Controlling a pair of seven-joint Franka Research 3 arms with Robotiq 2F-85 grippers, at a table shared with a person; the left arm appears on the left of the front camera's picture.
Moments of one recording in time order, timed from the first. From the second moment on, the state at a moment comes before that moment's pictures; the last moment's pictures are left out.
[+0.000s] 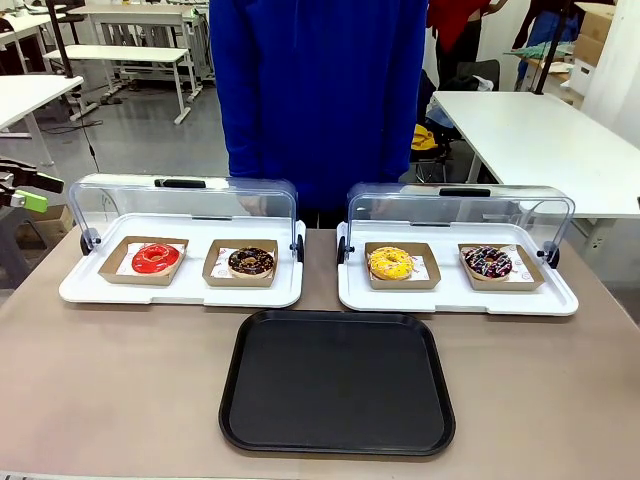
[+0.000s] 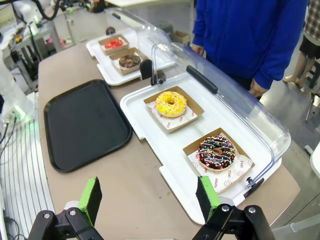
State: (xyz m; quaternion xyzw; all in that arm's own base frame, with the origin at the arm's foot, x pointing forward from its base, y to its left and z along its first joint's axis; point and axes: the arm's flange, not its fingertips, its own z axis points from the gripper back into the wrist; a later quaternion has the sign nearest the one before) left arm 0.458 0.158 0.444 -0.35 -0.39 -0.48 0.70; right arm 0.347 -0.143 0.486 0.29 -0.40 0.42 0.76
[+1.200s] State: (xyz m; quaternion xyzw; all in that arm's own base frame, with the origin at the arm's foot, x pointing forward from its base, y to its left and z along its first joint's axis) left arm 0.458 0.158 0.444 -0.35 -0.39 -0.48 0.70; right arm 0.347 -0.143 0.486 0.29 -0.40 0.42 0.76
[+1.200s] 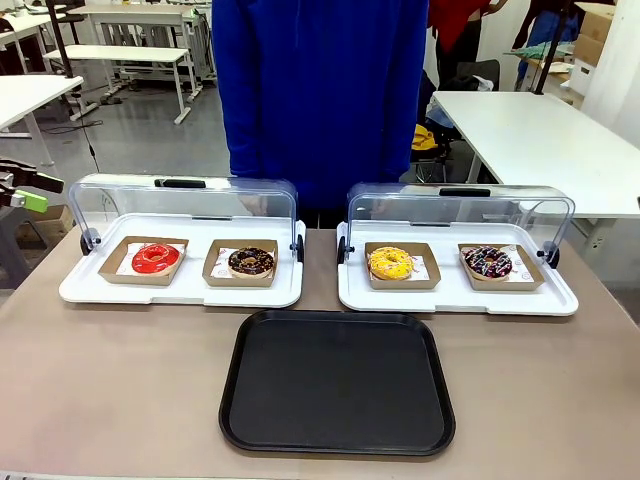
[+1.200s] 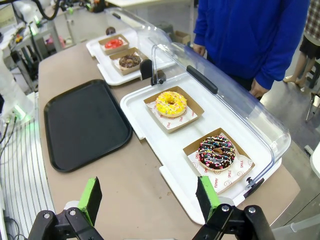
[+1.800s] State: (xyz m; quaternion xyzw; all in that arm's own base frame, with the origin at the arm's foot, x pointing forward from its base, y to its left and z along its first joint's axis) left arm 0.458 0.158 0.444 -0.35 -0.39 -0.48 0.70; right arm 0.347 -0.143 0.486 0.29 -0.40 0.42 0.76
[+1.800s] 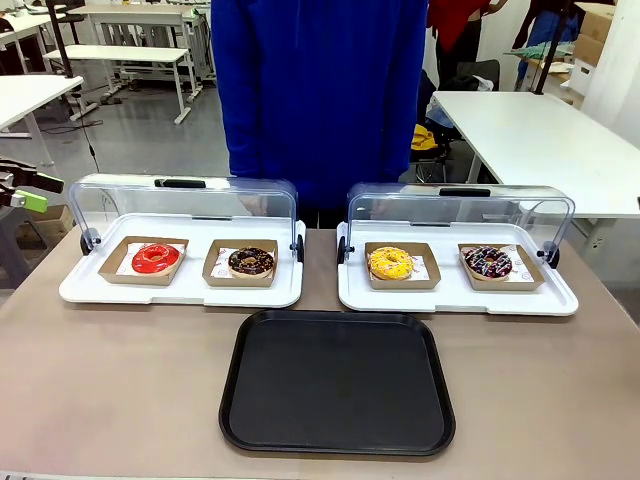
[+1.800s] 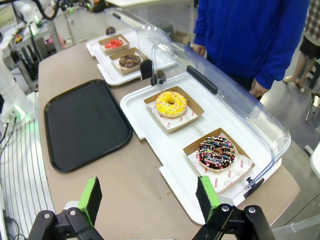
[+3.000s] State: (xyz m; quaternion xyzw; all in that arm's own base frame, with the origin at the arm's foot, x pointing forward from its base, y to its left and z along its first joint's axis) left arm 0.458 0.158 0.444 -0.35 -0.39 -0.48 0.70; right arm 0.347 -0.143 0.486 0.29 -0.40 0.42 0.76
